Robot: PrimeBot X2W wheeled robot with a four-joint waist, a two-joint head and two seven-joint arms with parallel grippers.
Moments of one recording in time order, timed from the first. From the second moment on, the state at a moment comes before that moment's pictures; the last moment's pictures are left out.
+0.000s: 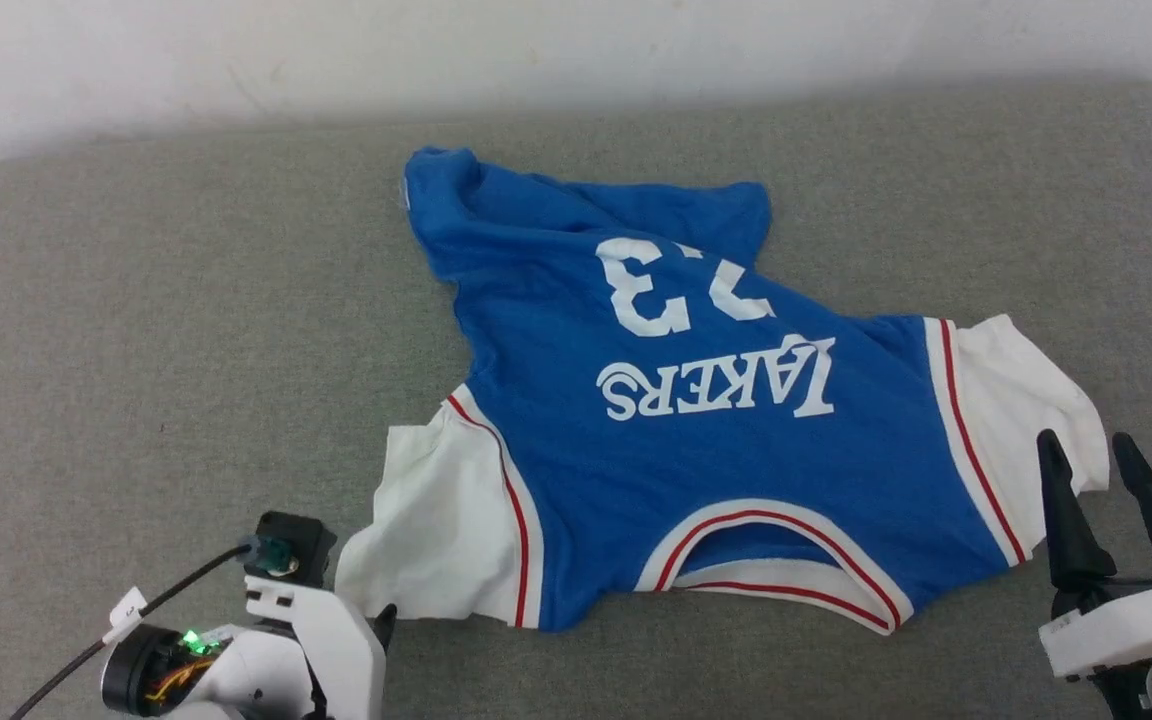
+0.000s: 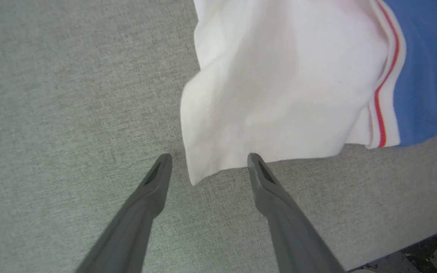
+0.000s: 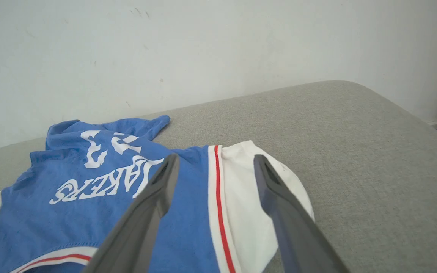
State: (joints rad) left arm 0.01 0.36 -0.26 -0.06 -0.32 0.04 0.64; right arm 0.04 -0.21 -0.10 0.05 0.41 0.13 -0.12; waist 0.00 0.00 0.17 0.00
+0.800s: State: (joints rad) left arm -0.02 0.32 -0.19 -0.06 -0.41 0.06 0.54; right arm 0.03 -0.26 -0.10 0.10 0.41 0.13 0.06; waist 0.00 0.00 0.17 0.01
